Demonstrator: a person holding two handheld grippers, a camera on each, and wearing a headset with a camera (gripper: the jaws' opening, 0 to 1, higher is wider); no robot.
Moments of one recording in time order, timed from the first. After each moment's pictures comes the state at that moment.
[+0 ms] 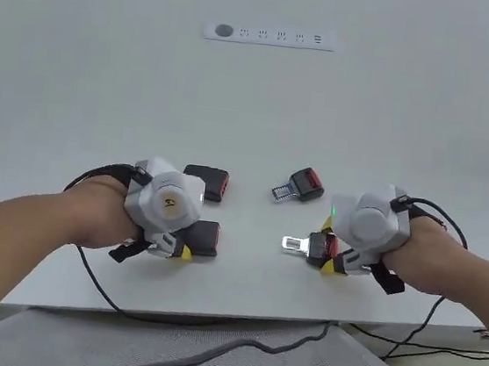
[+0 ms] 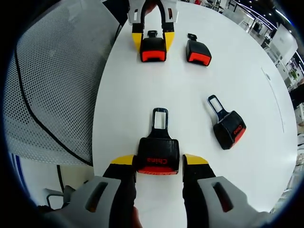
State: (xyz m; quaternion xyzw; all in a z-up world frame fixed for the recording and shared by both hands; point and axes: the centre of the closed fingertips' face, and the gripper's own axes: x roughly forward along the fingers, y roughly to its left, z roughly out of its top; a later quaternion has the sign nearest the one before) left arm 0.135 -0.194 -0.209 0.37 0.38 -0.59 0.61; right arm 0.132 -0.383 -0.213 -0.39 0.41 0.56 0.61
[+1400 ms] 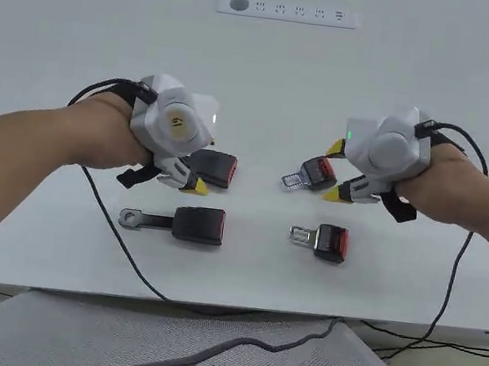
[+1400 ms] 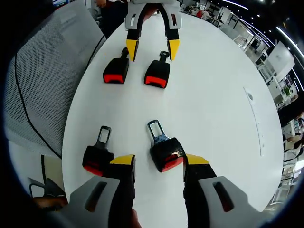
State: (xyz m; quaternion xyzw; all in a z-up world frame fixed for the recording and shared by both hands) left arm 0.220 -0.196 -0.170 0.38 0.34 -0.58 0.64; right arm 0.234 -0.365 -0.178 -0.43 0.33 0.56 0.62
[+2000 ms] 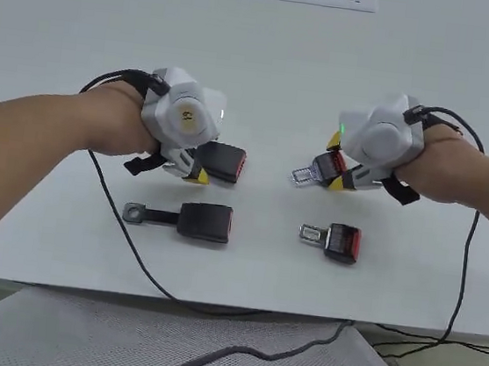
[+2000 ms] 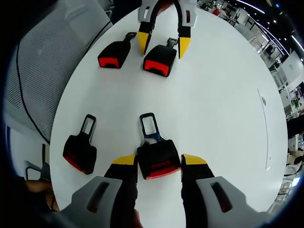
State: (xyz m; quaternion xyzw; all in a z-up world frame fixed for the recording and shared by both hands) left arm 0.232 -0.194 -0.199 0.39 0.35 -0.59 0.61; right arm 0.246 -0.359 -0.204 -0.46 0.34 0.59 0.57
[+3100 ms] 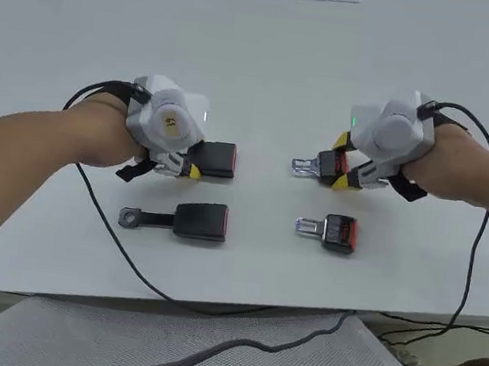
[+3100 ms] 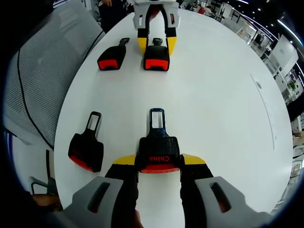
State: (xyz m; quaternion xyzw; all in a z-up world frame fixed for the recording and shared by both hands) left arm 0.237 -0.183 -0.207 0.40 0.35 -0.57 0.62; right arm 0.237 -0.377 -0.210 -0.40 0.36 0.58 0.61
